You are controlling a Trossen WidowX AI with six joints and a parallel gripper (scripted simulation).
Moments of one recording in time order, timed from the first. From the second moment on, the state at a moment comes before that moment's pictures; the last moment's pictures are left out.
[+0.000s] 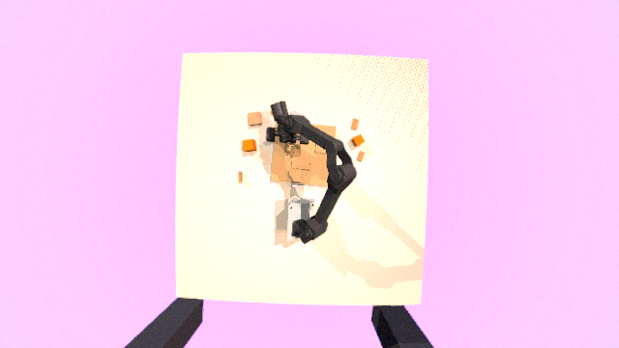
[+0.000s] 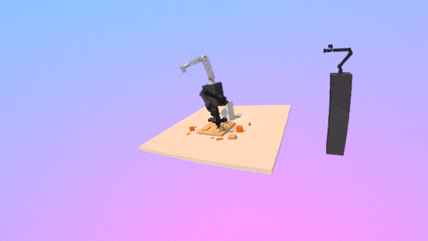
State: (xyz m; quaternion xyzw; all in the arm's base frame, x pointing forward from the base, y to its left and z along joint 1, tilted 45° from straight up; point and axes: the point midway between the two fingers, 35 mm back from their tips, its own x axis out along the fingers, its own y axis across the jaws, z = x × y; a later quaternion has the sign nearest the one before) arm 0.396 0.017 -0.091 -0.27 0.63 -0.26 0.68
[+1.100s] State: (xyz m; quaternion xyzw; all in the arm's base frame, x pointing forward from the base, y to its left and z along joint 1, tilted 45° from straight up) arm 0.368 0.027 -0.050 -0.38 0.66 -0.15 0.63
